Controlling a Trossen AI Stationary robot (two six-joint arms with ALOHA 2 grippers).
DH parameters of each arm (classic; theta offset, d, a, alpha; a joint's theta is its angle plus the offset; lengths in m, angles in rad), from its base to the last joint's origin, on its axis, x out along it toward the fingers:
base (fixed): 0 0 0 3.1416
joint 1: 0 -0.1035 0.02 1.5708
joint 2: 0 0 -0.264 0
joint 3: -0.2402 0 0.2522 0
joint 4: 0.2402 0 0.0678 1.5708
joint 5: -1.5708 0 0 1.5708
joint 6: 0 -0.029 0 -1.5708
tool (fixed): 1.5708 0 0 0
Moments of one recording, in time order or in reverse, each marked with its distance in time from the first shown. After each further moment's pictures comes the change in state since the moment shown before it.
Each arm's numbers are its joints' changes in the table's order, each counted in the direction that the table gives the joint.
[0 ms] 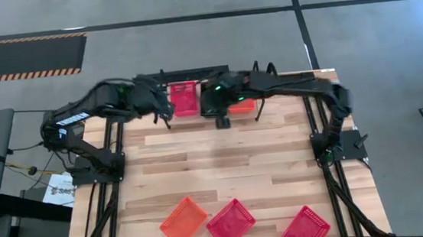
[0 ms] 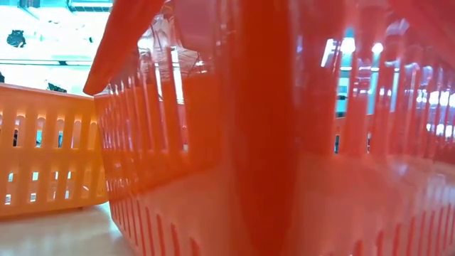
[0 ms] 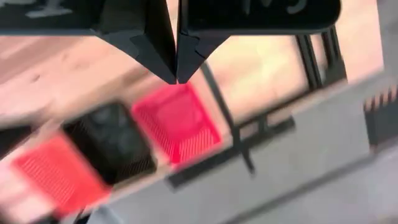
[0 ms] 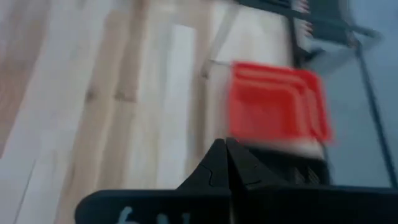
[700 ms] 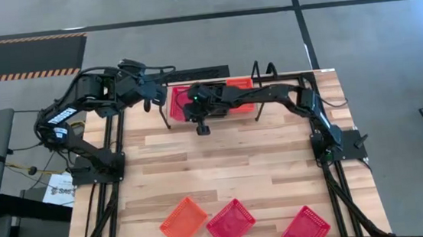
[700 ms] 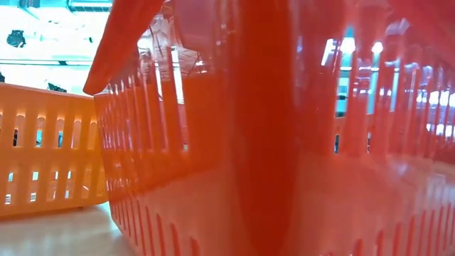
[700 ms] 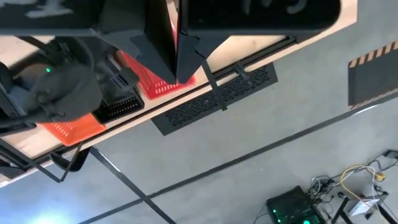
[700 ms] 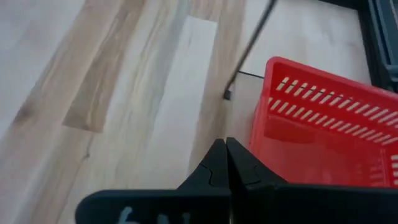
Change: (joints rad) left arm -0.031 0.007 -0.195 0.002 0.164 -0.140; right arm 0.065 0.380 0.001 -0.409 0.206 0.082
